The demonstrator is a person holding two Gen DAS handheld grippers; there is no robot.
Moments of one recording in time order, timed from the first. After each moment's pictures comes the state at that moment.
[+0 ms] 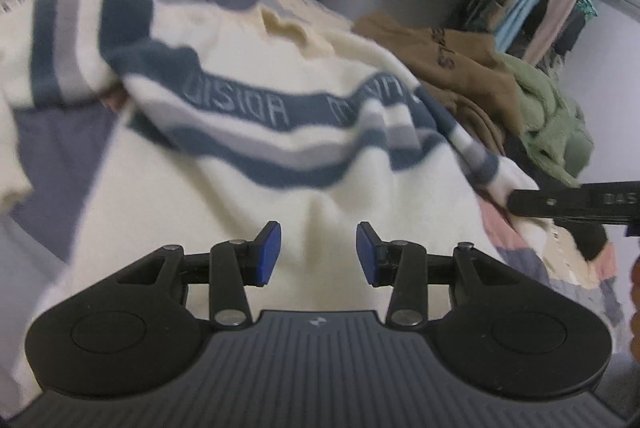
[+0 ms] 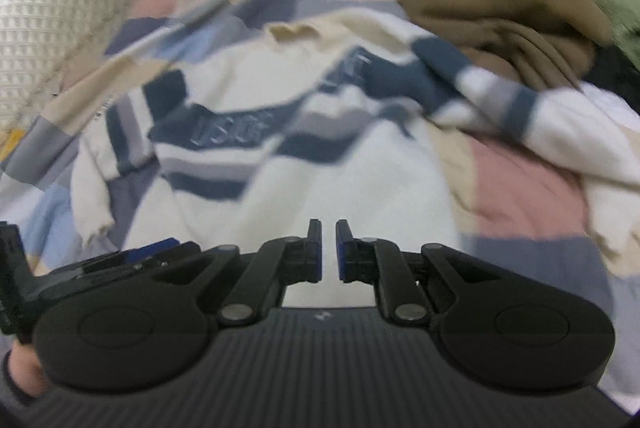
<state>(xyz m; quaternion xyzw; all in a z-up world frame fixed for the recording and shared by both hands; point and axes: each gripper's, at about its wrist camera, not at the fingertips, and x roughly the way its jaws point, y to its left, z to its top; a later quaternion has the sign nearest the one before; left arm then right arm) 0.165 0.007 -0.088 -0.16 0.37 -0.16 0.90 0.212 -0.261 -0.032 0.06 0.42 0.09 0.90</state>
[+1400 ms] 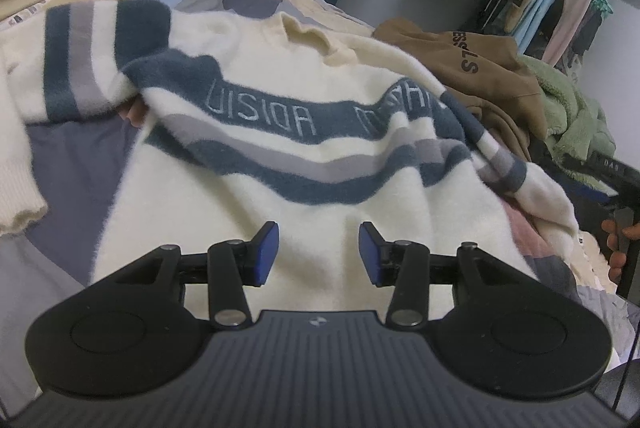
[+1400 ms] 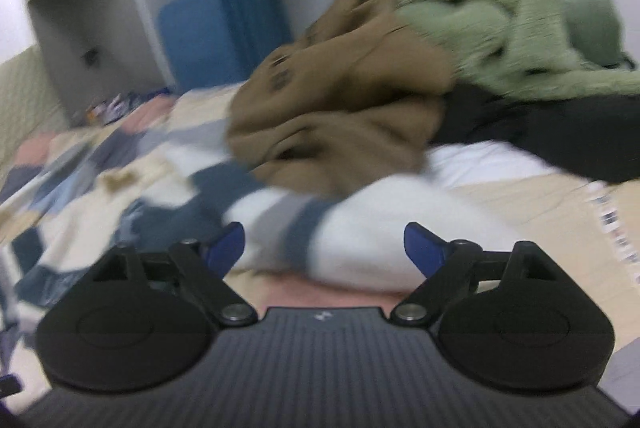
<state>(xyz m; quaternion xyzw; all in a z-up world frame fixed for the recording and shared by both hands) 0.179 0.008 -0.095 -0.15 0.37 -0.13 0.91 0.257 -0.446 -0.067 0.13 0.26 -0.10 0.95</state>
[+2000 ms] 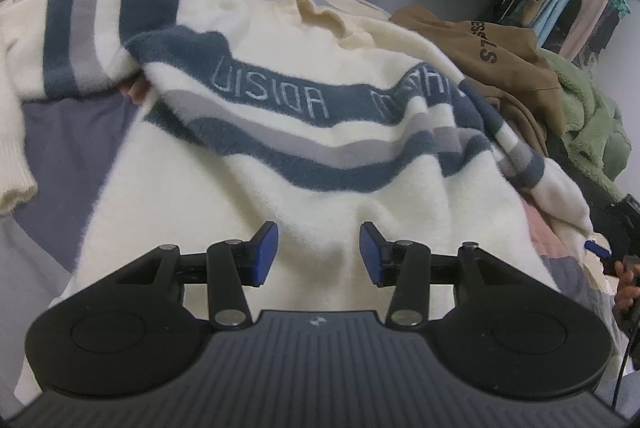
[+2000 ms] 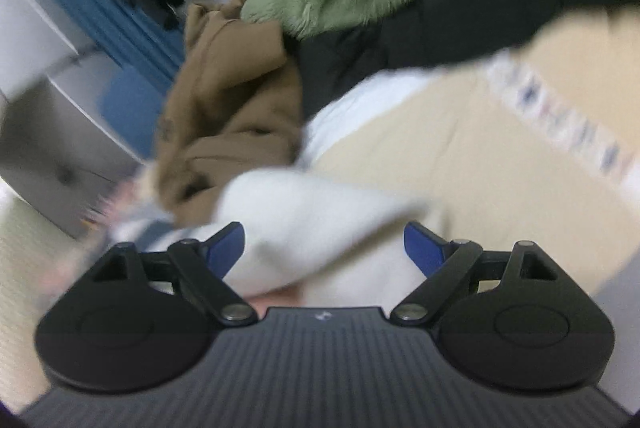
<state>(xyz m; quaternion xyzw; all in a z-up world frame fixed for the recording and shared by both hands) 0.192 0.001 -0.112 -0.15 0.39 -0.11 0.90 0.207 -0.571 -0.140 0.39 0.24 -0.11 0.88</state>
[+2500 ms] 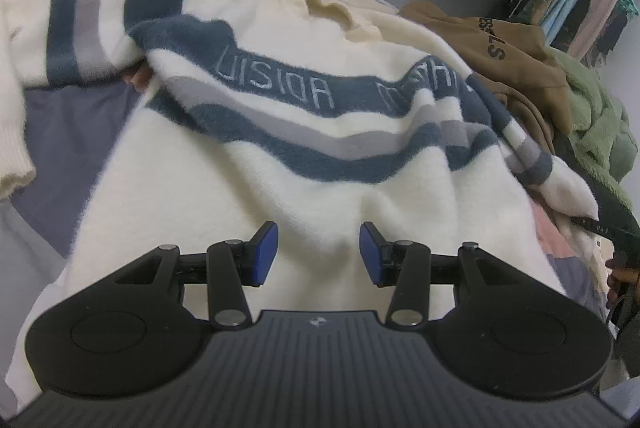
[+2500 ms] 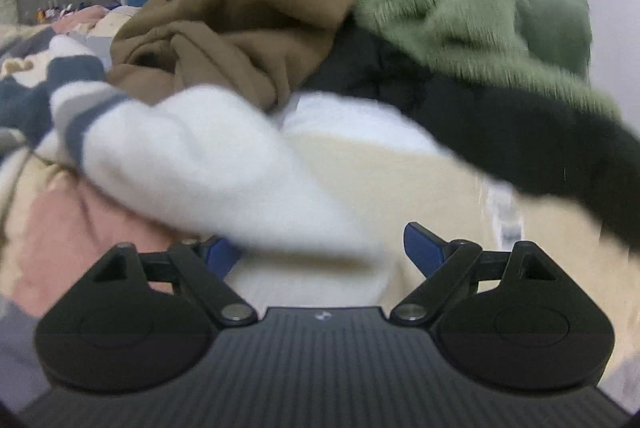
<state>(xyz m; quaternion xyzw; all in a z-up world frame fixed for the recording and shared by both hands) 0.194 -0.003 -0.117 -0.16 0.40 -0.10 0.90 0.260 -0.533 -0.145 -0.03 0.32 -0.14 0.94</state>
